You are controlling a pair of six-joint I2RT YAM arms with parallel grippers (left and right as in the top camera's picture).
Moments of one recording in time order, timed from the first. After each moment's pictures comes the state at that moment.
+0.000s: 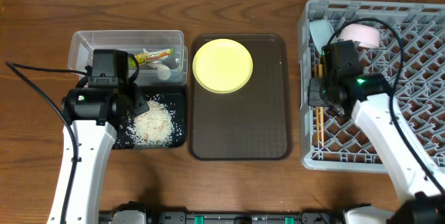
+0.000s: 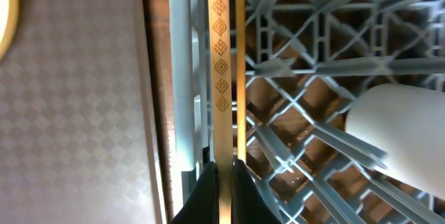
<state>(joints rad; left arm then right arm) -0.01 1.25 1.17 -1.14 -0.17 -0.49 0.21 1.49 1.12 -0.85 0.10 0.27</state>
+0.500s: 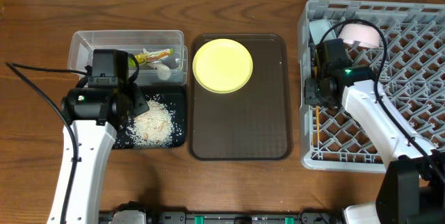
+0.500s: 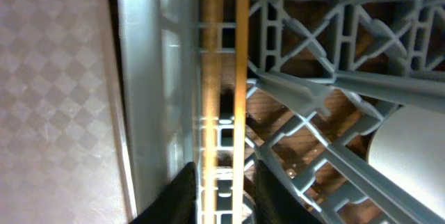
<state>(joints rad) -0.01 1.25 1.17 -1.14 -0.17 -0.49 0.20 1.62 1.11 -0.79 0.11 0.24</state>
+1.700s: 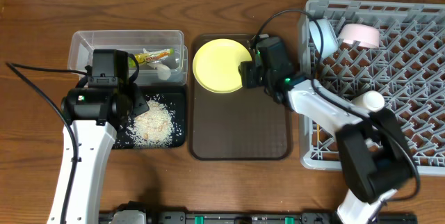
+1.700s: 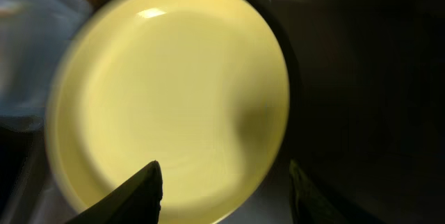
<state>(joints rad) -0.01 1.25 1.17 -1.14 -0.17 -0.49 0.49 1.91 1.13 -0.06 -0.06 0.35</state>
